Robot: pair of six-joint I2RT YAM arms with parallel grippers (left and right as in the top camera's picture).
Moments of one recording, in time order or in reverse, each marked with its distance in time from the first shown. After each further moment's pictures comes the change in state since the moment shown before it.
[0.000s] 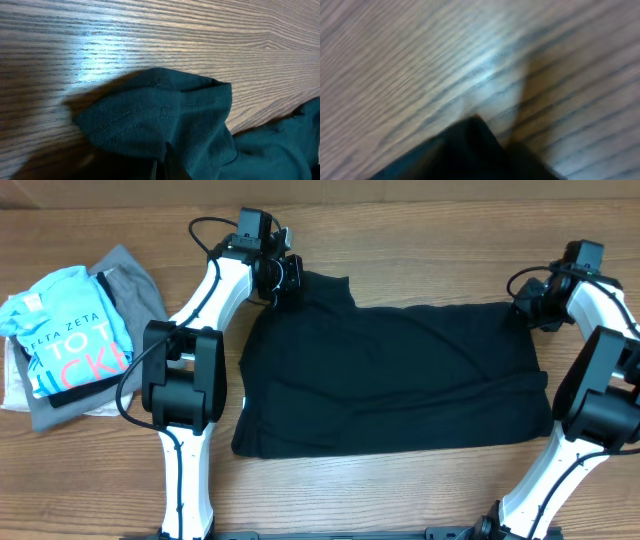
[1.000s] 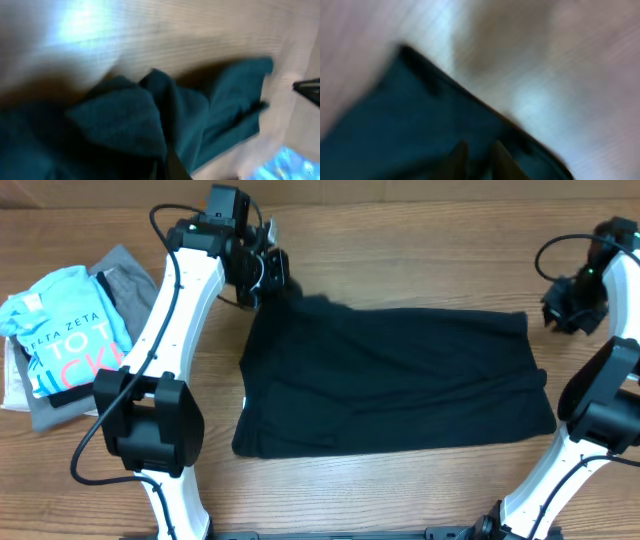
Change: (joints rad) left arm 0.019 -0.305 0.021 -0.526 0.071 0.011; right arm -0.048 0.002 0.364 -0.749 0.147 0.061
